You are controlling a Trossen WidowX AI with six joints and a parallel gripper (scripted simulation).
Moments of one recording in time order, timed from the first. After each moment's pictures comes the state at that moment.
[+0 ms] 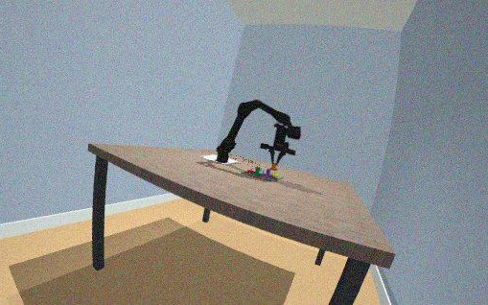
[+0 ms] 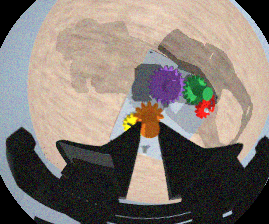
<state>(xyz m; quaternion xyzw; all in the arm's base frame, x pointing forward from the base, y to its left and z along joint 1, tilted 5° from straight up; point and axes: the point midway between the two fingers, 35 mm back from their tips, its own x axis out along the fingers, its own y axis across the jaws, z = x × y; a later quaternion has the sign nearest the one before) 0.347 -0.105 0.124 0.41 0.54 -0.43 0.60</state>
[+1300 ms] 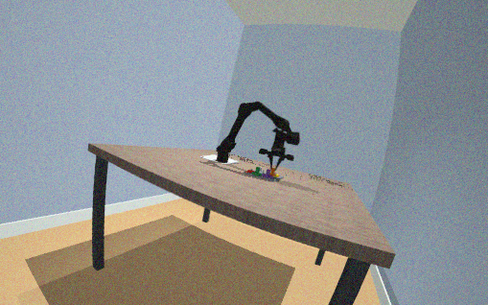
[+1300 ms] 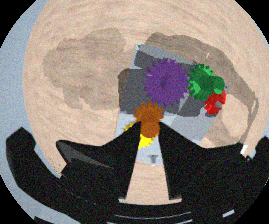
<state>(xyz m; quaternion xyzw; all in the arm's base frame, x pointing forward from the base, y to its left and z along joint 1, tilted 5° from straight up) 0.348 -0.107 0.095 0.46 0.50 -0.48 0.56</state>
